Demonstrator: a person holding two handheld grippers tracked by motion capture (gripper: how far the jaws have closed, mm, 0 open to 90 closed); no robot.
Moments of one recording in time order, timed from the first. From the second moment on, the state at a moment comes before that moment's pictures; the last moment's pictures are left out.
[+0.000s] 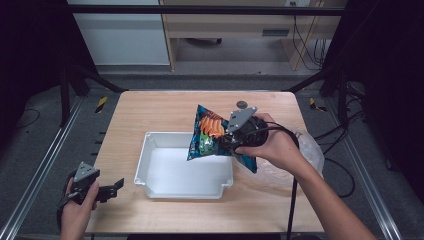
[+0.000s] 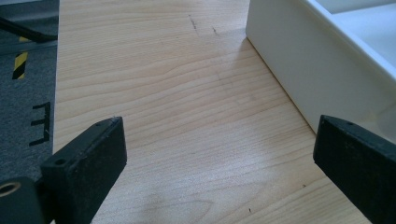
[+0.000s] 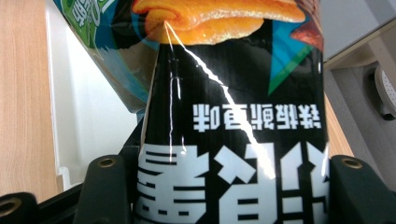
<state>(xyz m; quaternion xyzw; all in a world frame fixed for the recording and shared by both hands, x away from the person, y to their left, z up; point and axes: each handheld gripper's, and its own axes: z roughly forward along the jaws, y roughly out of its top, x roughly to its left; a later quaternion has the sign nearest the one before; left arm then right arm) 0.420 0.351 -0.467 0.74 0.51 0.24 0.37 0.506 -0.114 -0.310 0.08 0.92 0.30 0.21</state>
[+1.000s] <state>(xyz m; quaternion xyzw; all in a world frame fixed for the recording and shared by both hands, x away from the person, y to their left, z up) 0.420 0.352 -0.466 0.73 0.52 0.24 0.37 0.504 -0.091 -0.313 0.06 0.93 0.31 0.20</state>
